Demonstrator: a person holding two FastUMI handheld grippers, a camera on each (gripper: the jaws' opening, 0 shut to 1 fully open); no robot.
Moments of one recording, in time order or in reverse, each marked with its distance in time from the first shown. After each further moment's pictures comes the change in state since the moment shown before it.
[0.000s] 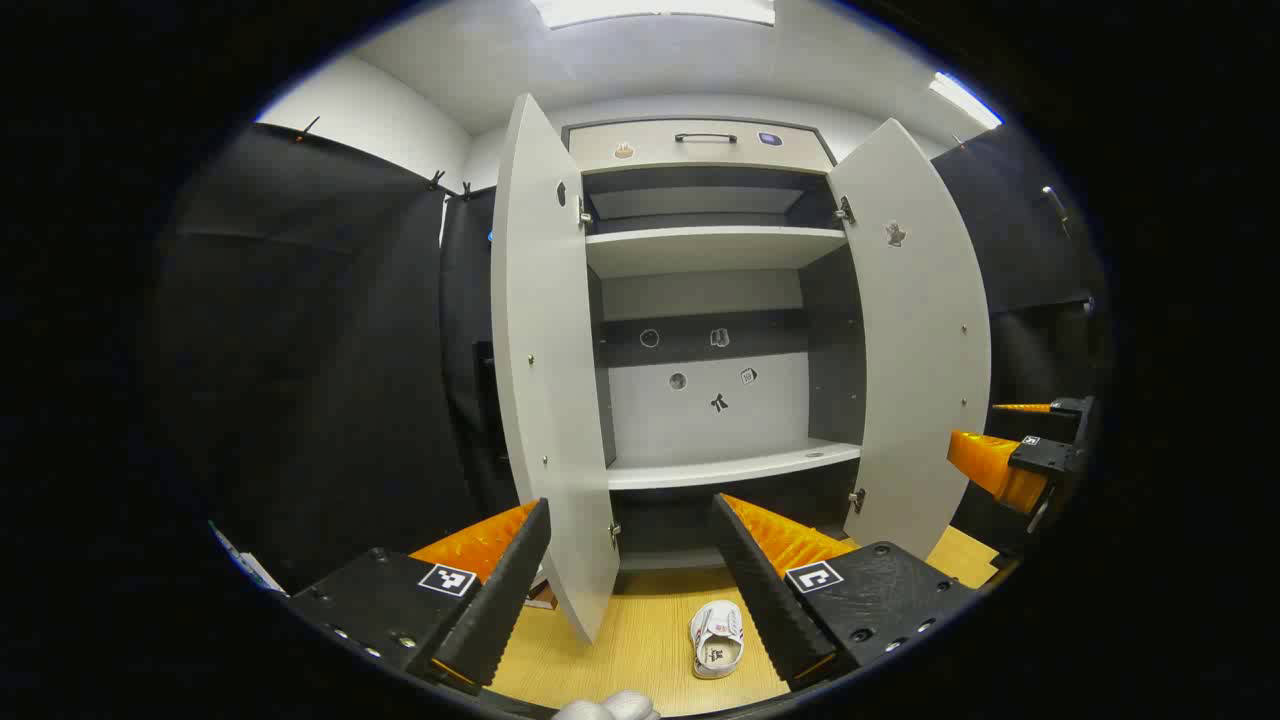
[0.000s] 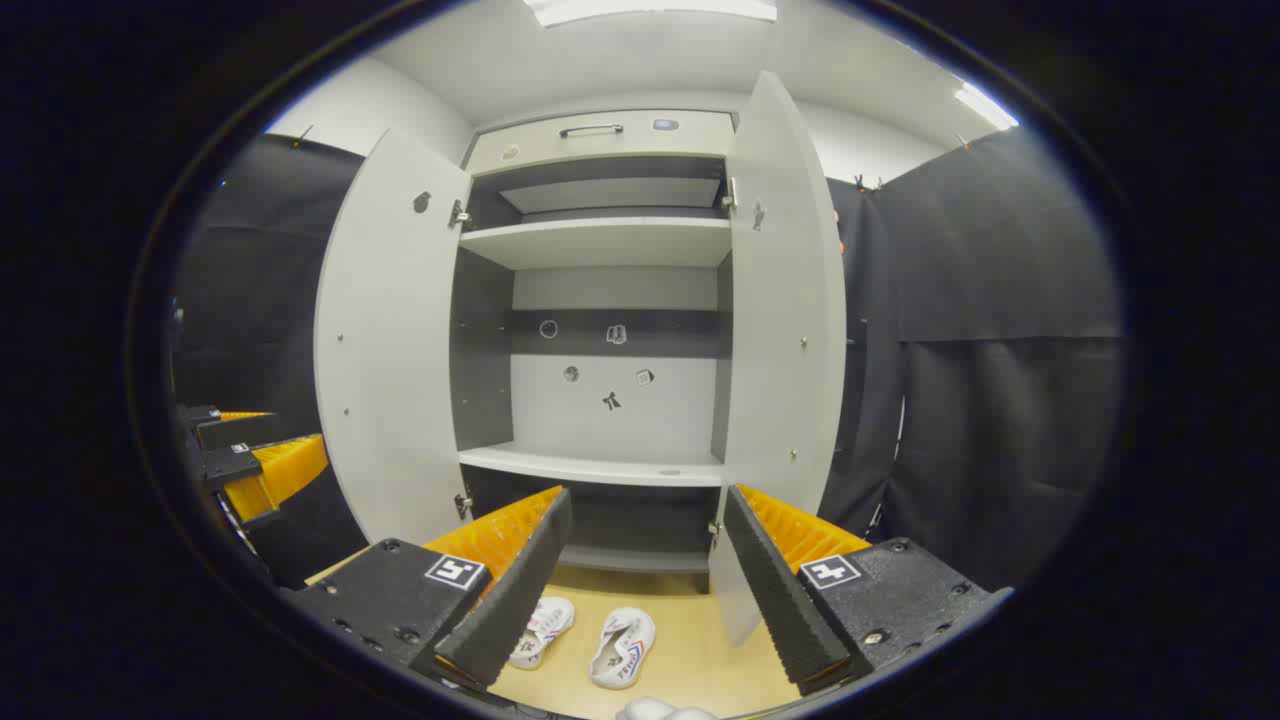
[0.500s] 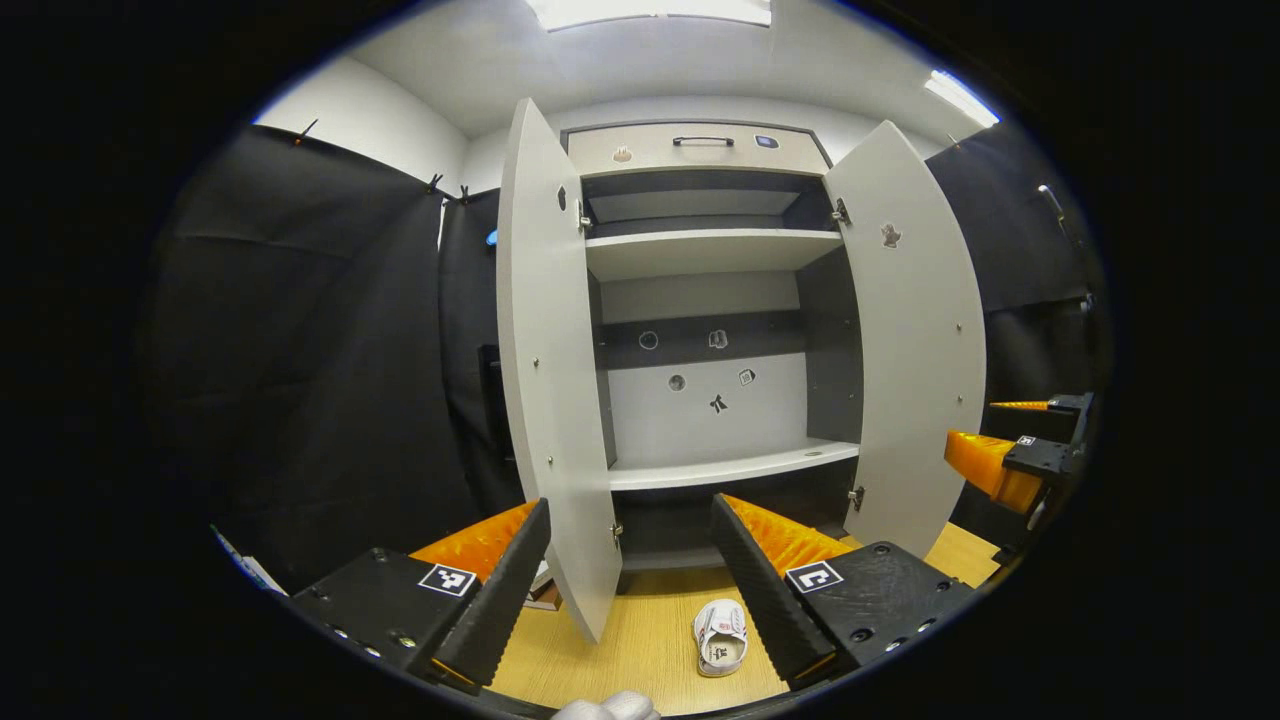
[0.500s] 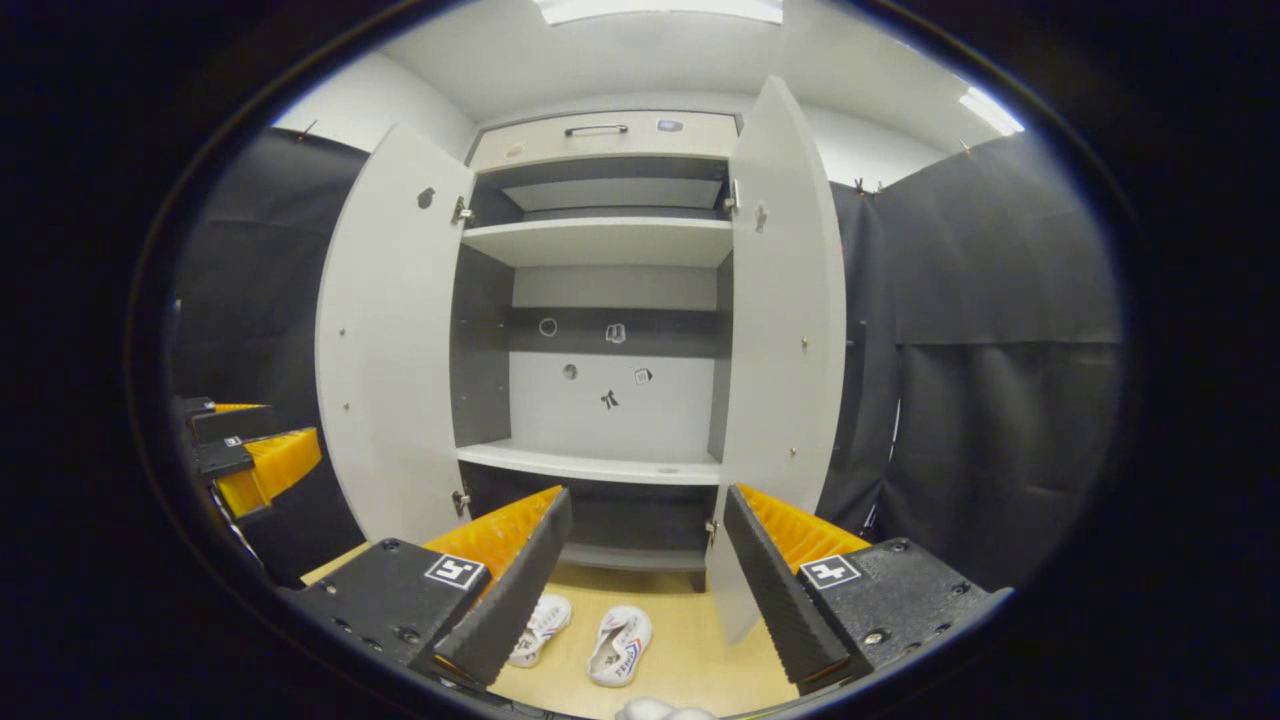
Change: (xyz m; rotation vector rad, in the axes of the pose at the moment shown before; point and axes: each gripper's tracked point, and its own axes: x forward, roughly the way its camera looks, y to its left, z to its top) left arm -0.007 0.003 0.000 0.012 -0.009 -0.008; right arm -0.006 0.005 -0.004 -0.002 0.009 -0.008
